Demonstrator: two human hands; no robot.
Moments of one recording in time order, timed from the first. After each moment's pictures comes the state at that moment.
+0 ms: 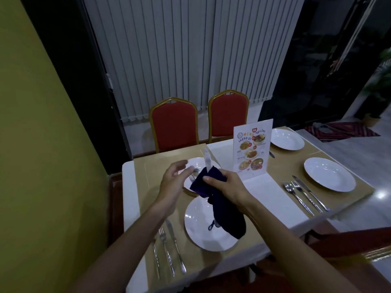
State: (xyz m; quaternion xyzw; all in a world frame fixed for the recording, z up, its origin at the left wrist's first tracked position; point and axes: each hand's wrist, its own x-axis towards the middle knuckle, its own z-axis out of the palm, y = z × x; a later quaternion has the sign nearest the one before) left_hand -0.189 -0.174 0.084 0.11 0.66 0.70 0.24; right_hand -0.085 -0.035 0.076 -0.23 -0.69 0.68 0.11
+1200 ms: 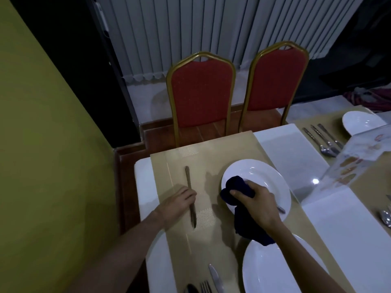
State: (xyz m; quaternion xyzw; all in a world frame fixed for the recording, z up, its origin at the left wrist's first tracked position) left_hand -0.495 -0.185 -0.183 0.65 0.75 0.11 0.04; right_hand -0.315 0.005 -0.072 -0.37 -0.82 0.43 0.06
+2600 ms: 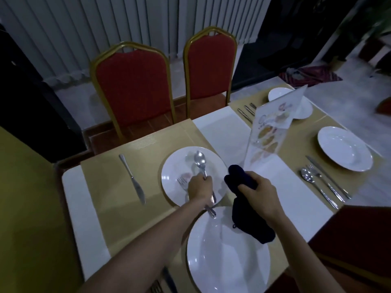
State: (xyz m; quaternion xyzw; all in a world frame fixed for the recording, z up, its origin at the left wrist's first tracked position) left_hand -0.333 0.026 -0.130 0.16 0.83 0.35 0.40; right_hand -0.183 0.083 -0.048 -0.50 -0.76 0.41 0.12
